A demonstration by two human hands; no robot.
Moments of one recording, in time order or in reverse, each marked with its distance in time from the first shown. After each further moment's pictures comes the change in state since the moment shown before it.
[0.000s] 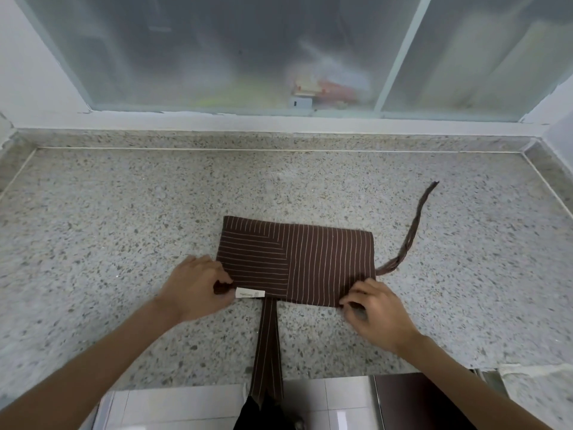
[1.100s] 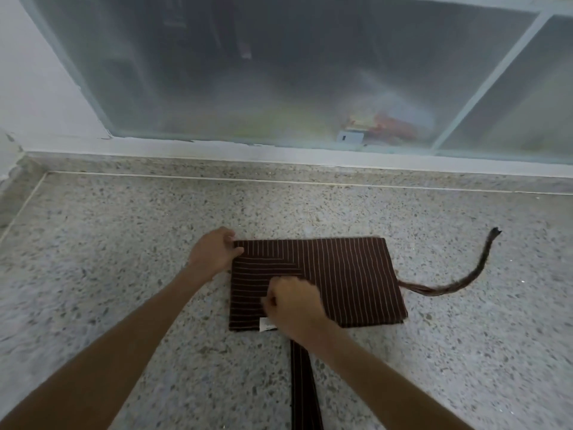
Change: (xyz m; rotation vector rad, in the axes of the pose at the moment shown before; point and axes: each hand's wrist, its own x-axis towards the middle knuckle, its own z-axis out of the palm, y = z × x) left_hand 0.138 -0.120 -0.021 -0.516 -0.003 -0.594; right_hand 0.219 -0.163 0.035 0.055 -0.453 0.200
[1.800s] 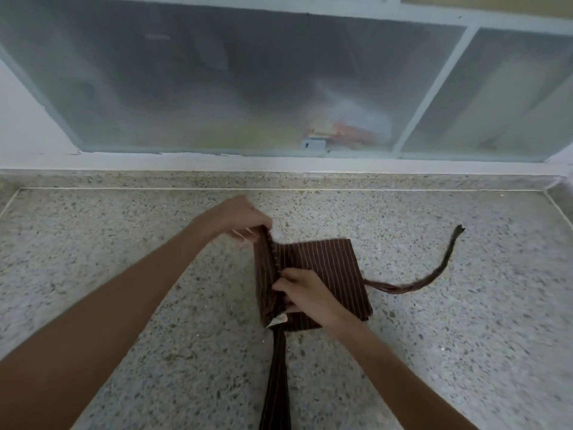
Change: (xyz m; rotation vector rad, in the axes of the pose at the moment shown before) left_hand -0.003 0.147 -0.035 -0.126 -0.352 -0.022; right_hand -0.030 0.058 -0.056 1.057 -0.196 0.217
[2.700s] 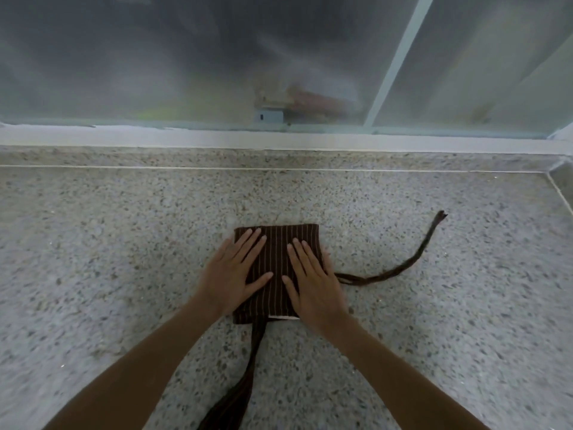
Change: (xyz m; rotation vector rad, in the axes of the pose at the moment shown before) left_hand 0.035 -0.068 0.182 0.872 0.315 0.465; right_hand 0.044 0.134 -0.108 -1.272 0.382 -0.341
